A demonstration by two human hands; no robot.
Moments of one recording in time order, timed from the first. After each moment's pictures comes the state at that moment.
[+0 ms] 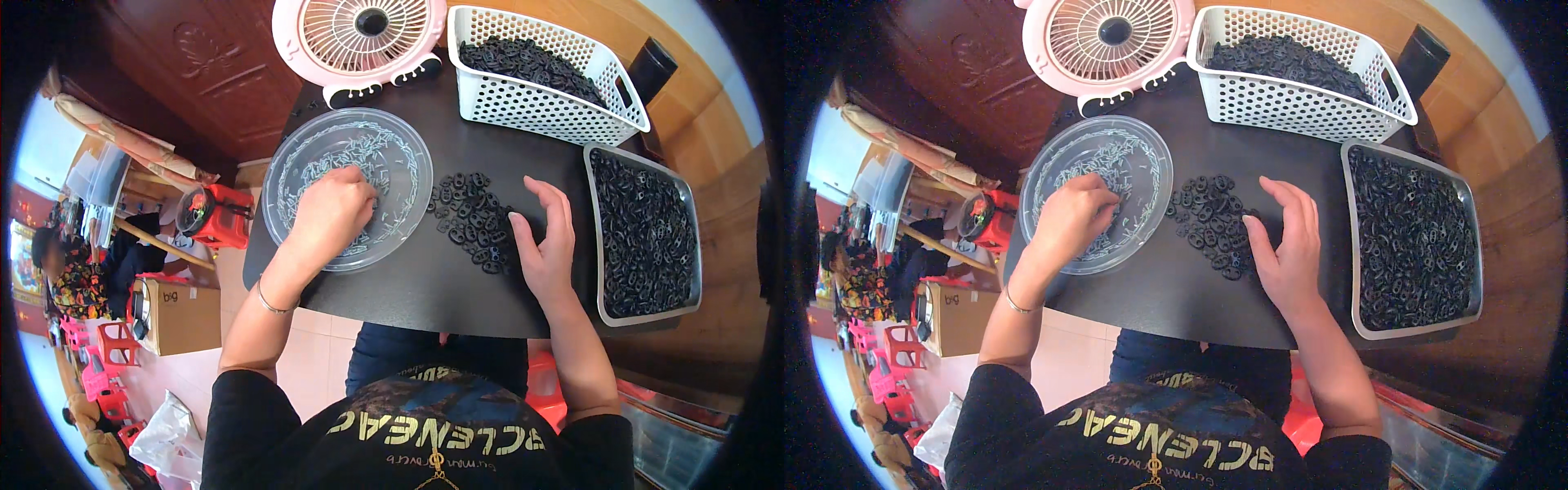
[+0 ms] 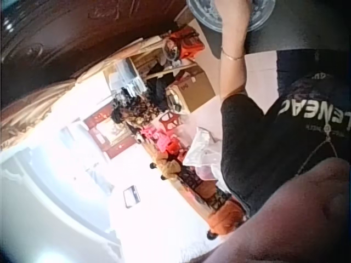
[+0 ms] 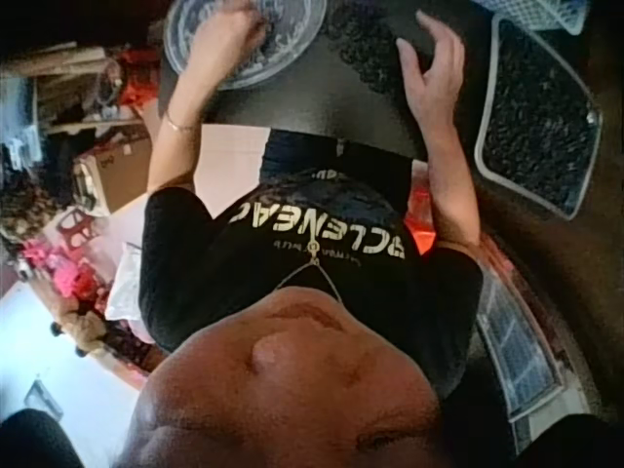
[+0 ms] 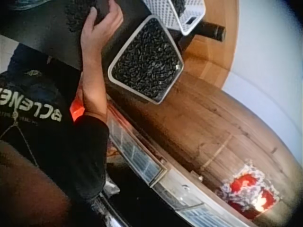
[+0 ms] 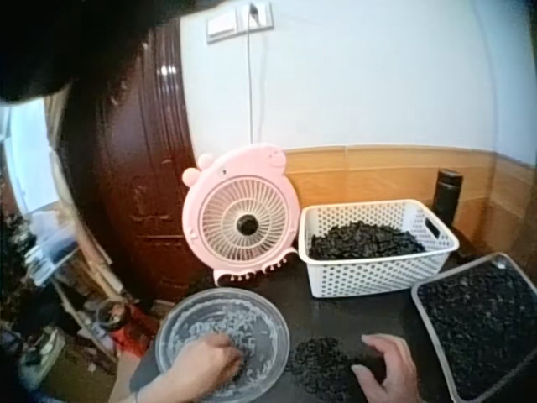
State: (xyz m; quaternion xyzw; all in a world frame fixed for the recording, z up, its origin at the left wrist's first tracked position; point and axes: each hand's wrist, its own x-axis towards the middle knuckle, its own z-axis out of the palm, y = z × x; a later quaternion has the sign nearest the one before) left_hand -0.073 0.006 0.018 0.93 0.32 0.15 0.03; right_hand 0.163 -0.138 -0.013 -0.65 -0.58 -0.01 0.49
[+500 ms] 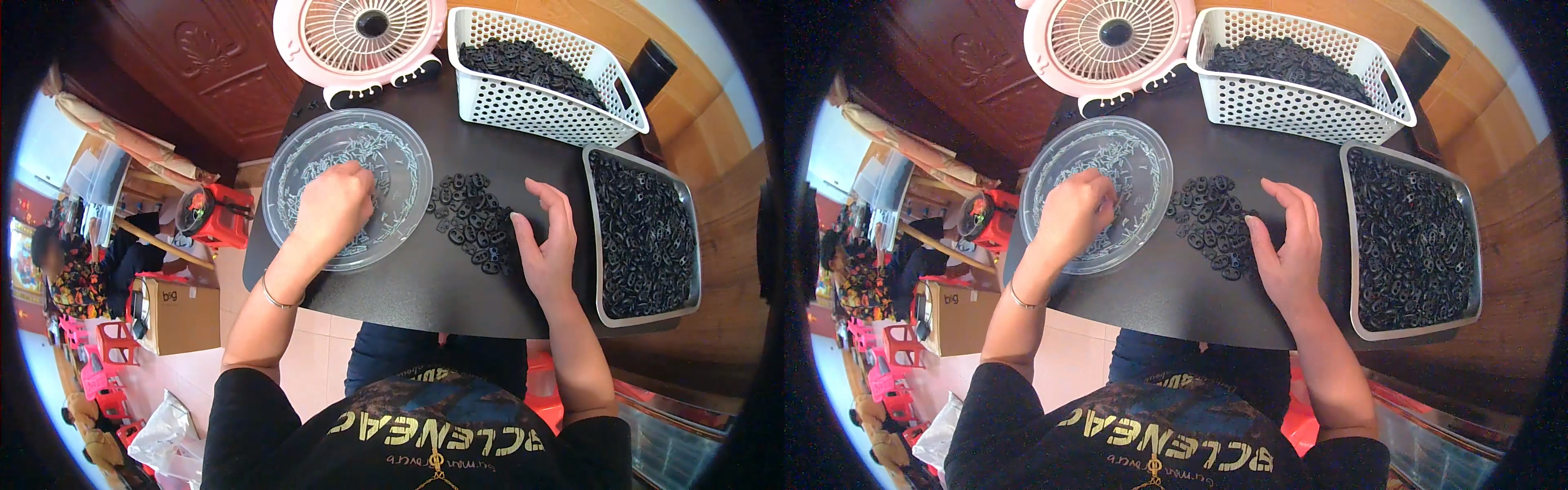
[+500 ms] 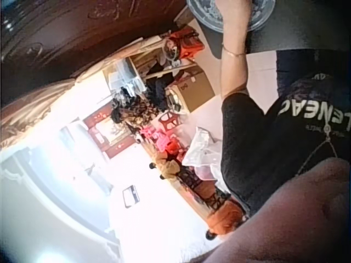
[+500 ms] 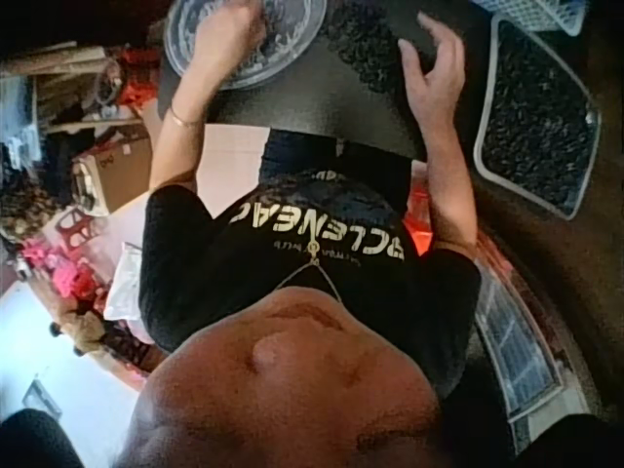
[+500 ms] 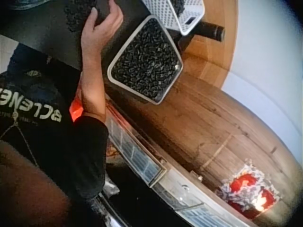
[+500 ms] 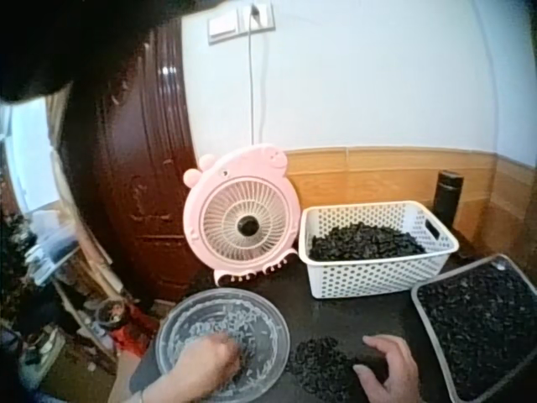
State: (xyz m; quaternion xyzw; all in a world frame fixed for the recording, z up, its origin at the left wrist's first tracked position) left_hand -0.067 0.008 0.018 0.92 0.35 0.16 0.00; right_hand 0.162 -0.139 -0.010 -0.65 -0.57 0.00 0.50
